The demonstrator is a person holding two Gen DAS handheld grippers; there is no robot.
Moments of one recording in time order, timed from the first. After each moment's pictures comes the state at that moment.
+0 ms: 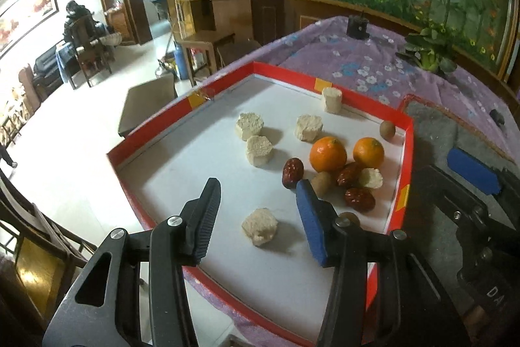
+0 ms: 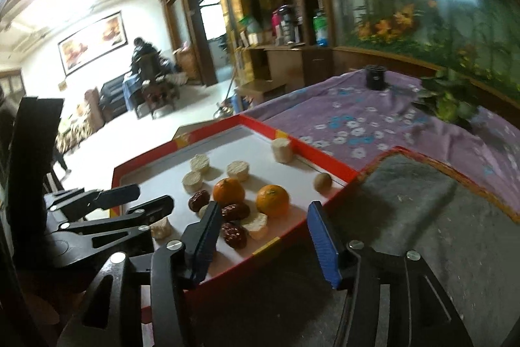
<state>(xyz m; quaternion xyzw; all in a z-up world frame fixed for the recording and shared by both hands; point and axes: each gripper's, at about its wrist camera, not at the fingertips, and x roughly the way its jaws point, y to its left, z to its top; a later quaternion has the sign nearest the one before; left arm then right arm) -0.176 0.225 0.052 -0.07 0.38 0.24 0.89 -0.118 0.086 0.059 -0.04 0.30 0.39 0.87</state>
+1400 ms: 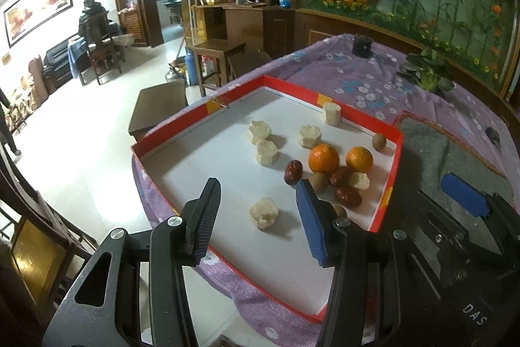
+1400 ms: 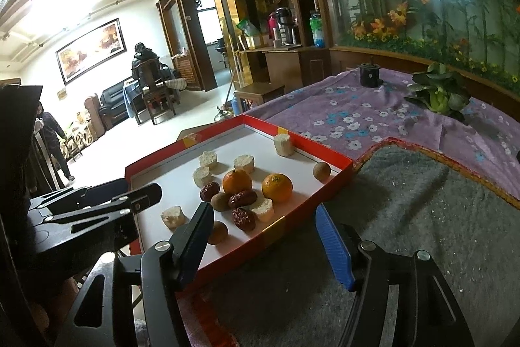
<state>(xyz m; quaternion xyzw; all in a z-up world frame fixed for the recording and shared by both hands) -0.203 0.214 0.075 -0.09 0.35 0.26 0.90 -0.139 0.071 0.063 -0.03 0.30 0.39 0.87</state>
